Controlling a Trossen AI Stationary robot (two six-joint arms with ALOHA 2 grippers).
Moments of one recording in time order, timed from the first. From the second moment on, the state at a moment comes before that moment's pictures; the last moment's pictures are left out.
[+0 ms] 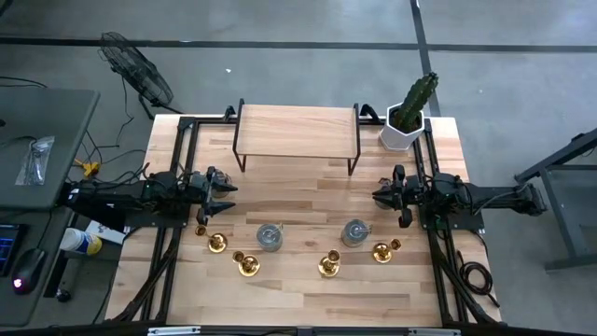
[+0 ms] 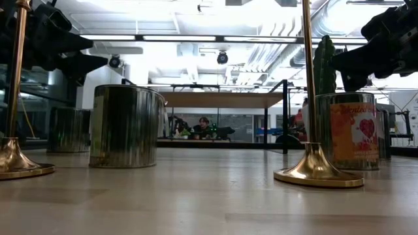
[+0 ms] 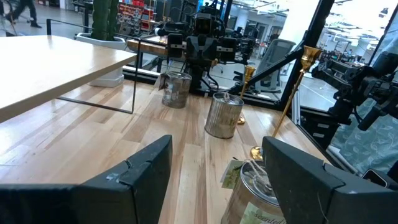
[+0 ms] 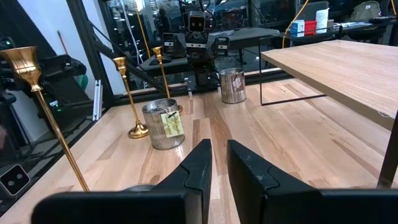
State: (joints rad) left arm -0.04 0.01 0.03 0.00 -0.03 -0.21; right arm -0.01 0.07 0.01 0.03 0.00 0.16
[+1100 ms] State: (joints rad) left arm -0.04 0.01 0.03 0.00 -0.03 -0.21; right arm -0.01 0.07 0.01 0.03 -0.02 0.21
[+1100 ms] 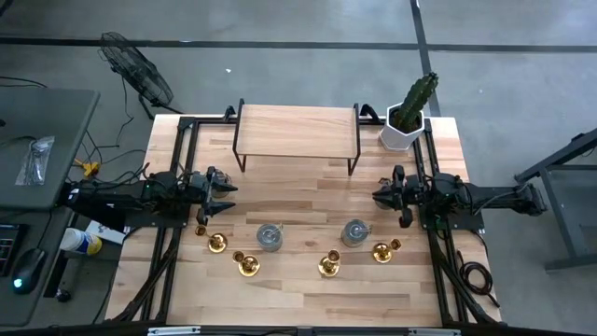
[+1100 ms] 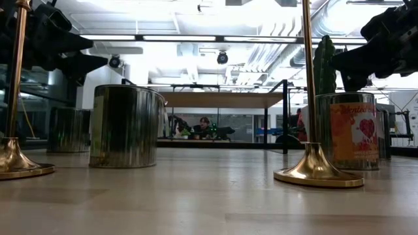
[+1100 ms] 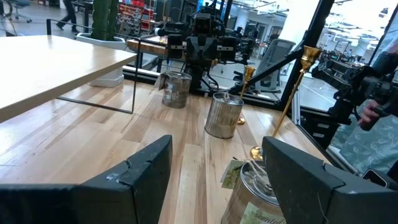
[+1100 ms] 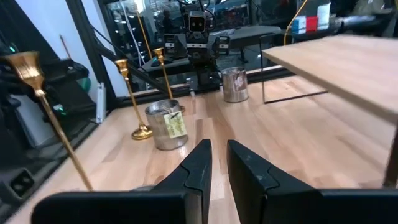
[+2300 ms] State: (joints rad) left arm -0.04 0.01 0.03 0.00 -0.03 -0.21; right arm -0.33 0.54 0.58 -0.78 0.09 1.08
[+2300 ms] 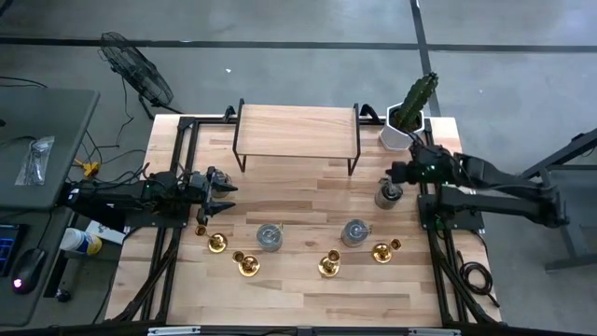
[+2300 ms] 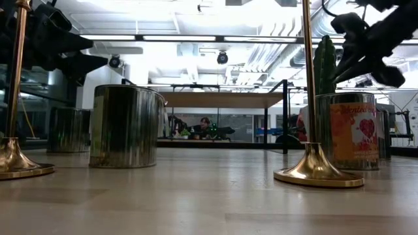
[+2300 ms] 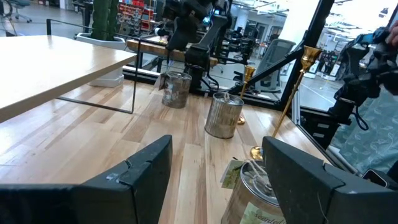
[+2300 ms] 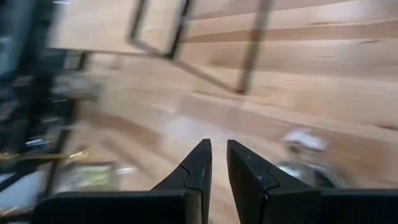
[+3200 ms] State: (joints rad) left arm -0.04 0.01 0.03 0.00 -0.03 -0.21; right arm -0.39 0.96 0.80 -1.33 0.00 1.17
